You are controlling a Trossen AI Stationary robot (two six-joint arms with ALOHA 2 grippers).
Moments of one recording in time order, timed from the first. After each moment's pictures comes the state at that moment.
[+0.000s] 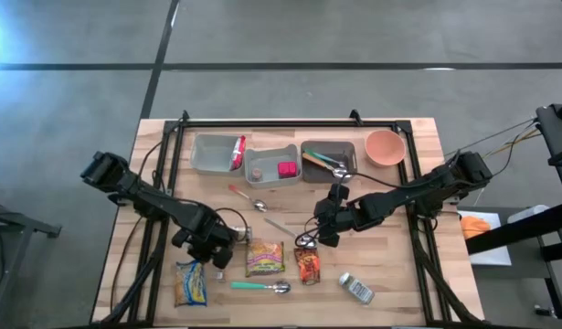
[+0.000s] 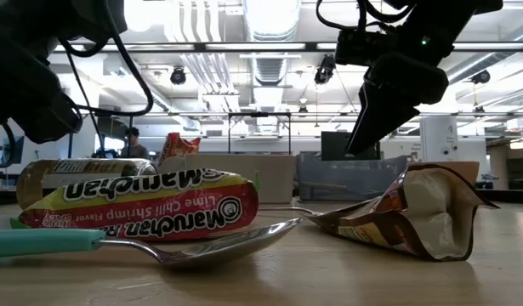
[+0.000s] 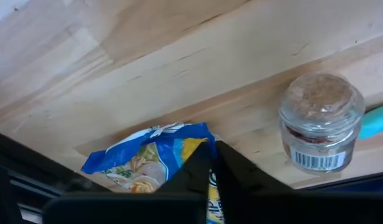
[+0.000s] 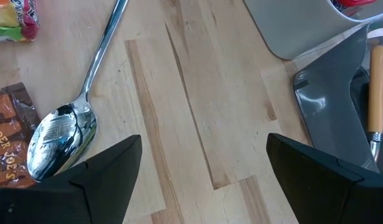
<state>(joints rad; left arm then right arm) -0.41 1.53 0.79 -0.79 0.50 -1.55 0.29 1.57 0.94 -0.48 0.46 0.43</state>
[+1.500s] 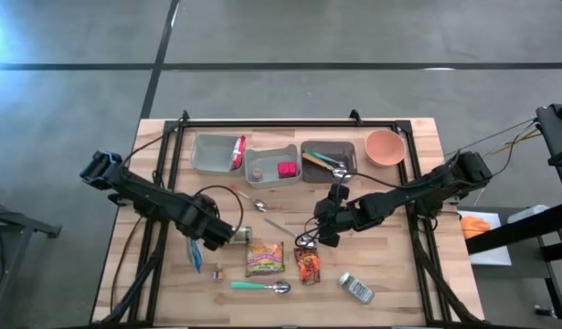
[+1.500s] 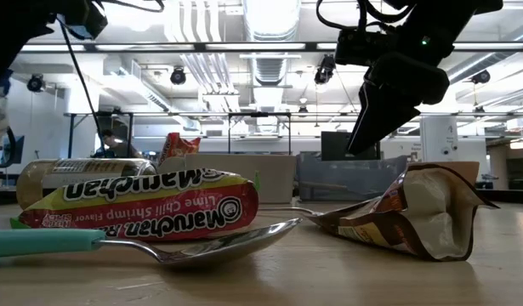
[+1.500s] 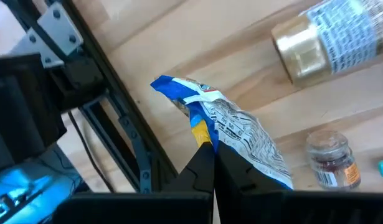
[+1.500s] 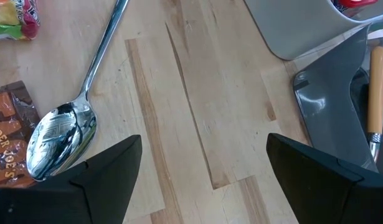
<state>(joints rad) -0.42 1.52 1.26 -1.57 0.06 -1.49 0.29 1.57 0.94 -0.48 0.46 0.43</state>
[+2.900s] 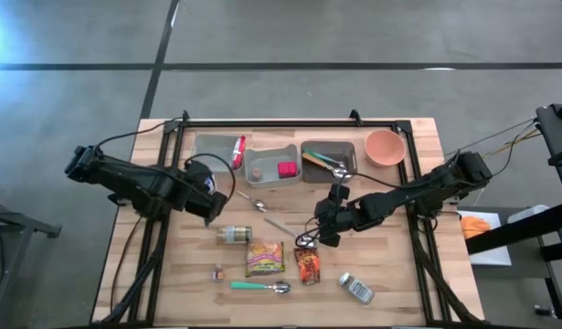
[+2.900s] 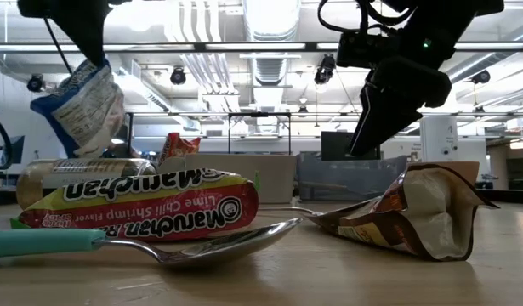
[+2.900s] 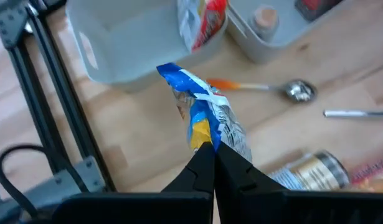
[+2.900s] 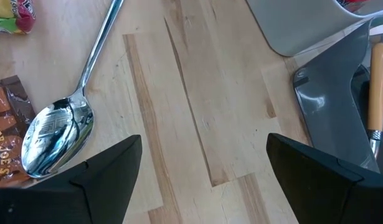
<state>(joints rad) -0.29 1.32 1.31 -1.57 -0.47 -1.38 0.29 1.57 0.93 -0.48 0.46 0.43</state>
